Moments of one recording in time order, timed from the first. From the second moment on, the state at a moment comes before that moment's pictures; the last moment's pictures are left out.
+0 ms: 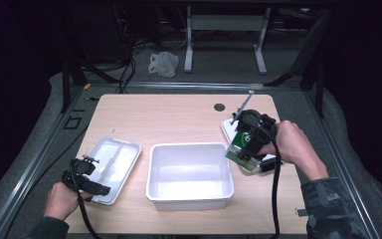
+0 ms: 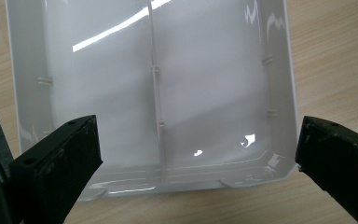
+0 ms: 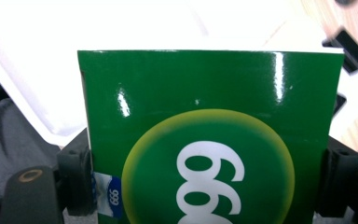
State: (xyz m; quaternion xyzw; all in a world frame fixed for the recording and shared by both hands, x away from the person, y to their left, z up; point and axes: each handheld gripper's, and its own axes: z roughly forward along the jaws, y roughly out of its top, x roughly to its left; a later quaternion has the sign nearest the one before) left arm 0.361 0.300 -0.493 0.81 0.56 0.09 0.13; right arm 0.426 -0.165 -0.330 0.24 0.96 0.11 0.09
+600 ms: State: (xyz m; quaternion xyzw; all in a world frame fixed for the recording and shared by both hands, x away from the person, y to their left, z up) left arm 0.361 0.299 -0.493 0.81 0.56 0.09 0.13; right arm 0.423 -0.092 -0.349 0.09 0.99 0.11 0.07
